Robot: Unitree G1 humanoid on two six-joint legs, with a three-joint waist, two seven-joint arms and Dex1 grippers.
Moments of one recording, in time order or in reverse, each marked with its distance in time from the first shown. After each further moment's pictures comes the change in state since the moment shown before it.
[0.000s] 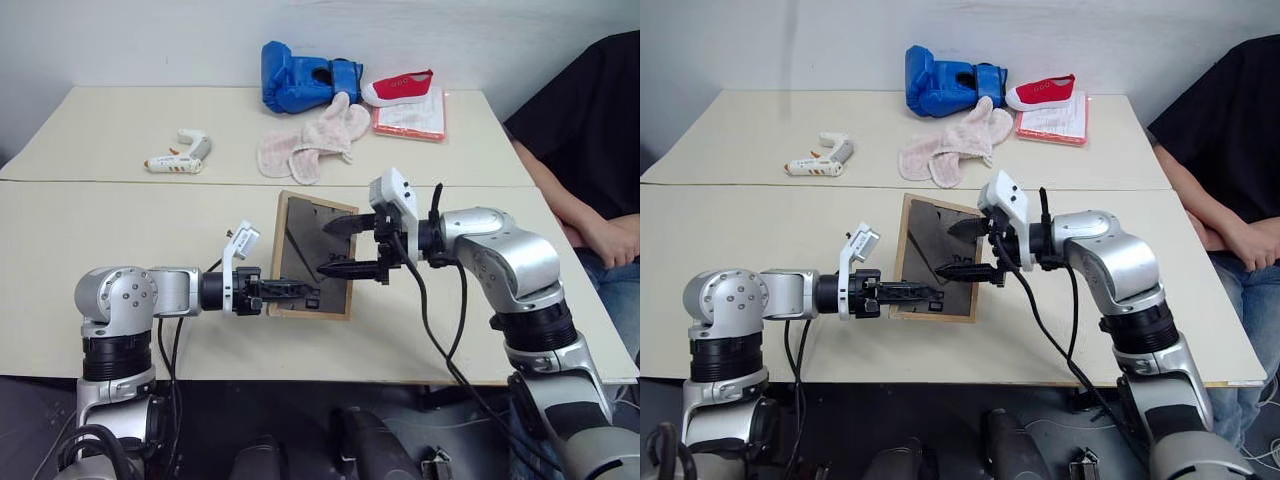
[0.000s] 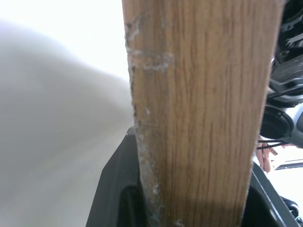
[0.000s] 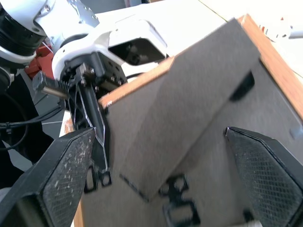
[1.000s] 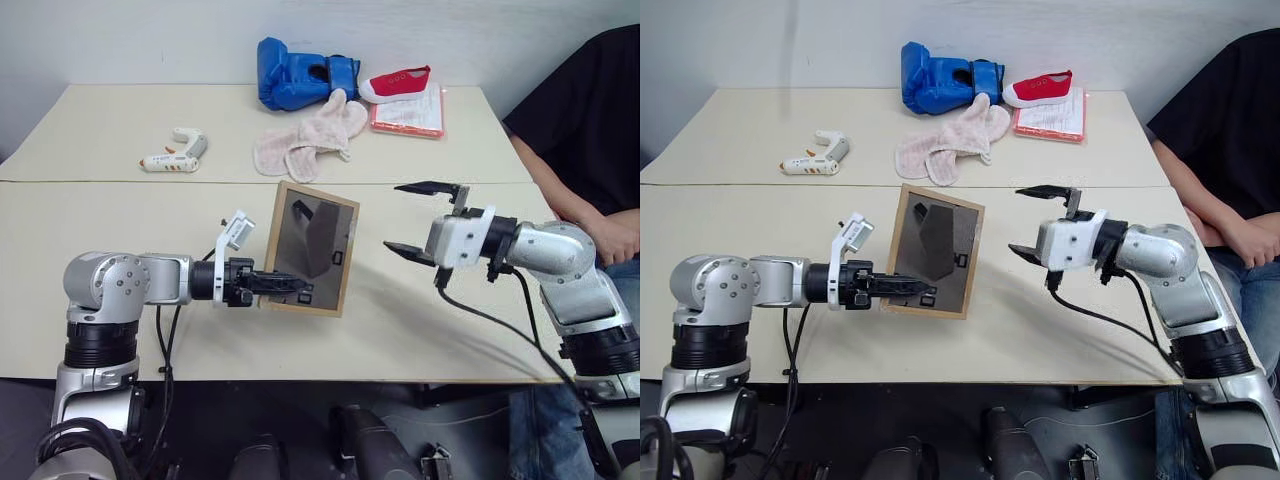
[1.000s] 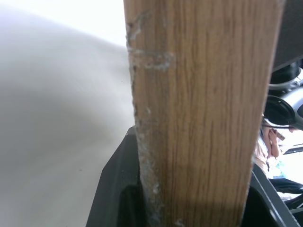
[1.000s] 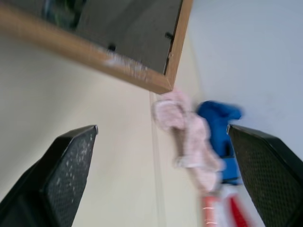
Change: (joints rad) left arm -0.054 0.108 -0.073 0.047 -0.007 -0.057 -0.092; right arm 0.149 -0.297 -0.015 0.350 -0.716 -1.555 -0.429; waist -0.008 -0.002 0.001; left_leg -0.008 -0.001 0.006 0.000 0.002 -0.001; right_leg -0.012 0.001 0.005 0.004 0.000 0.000
